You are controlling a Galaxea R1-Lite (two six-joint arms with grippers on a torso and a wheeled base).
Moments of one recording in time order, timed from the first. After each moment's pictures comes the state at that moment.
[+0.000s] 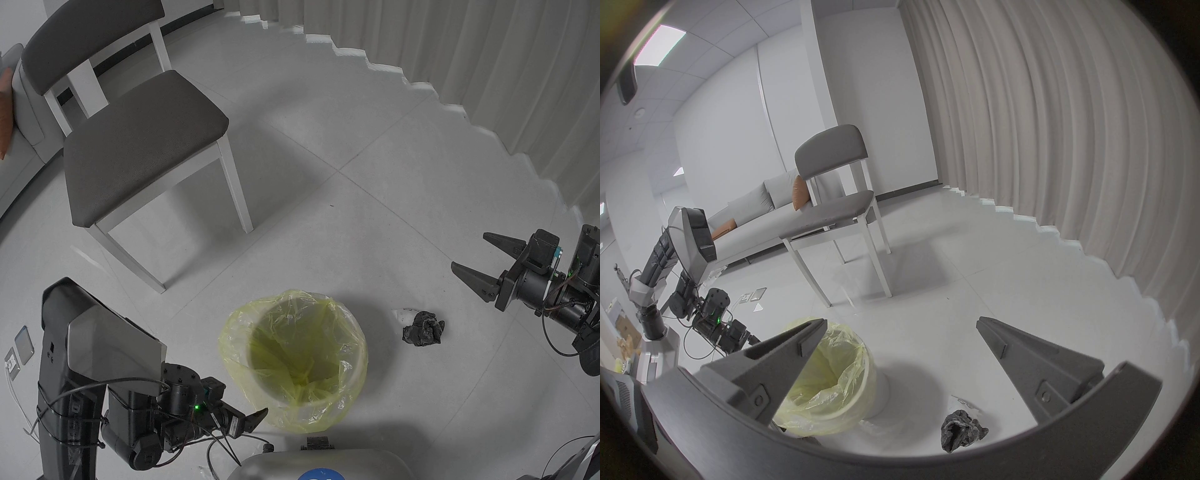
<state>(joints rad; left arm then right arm) -0.49 2.37 -0.22 -1.55 -0.08 -0.01 0.15 1.61 -0.45 -1.11 0.44 -0.11</state>
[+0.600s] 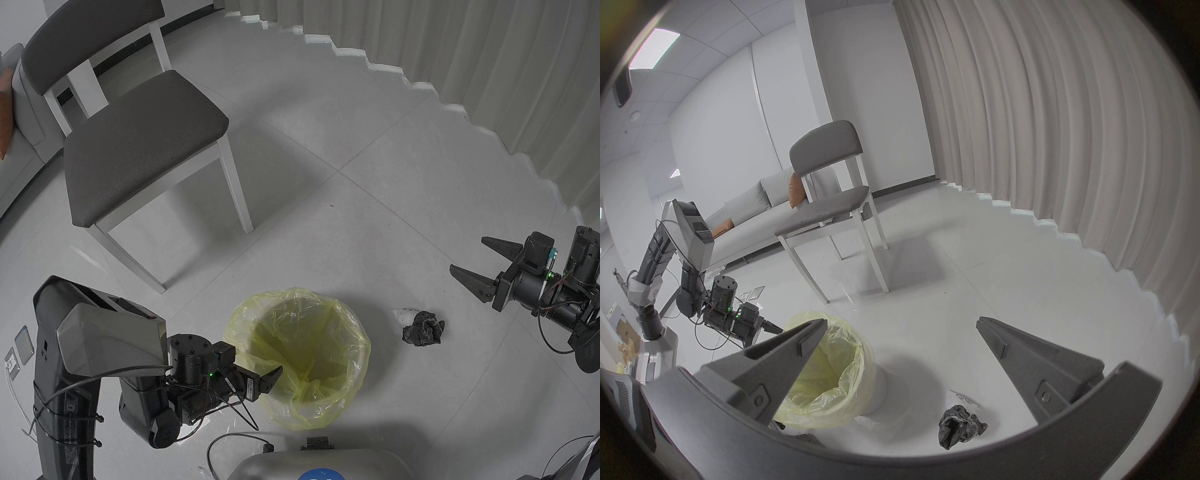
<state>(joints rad) -0.48 2.37 -0.46 -1.45 -0.06 -0.04 0.13 1.66 -0.45 -1.11 0.45 -0.11</state>
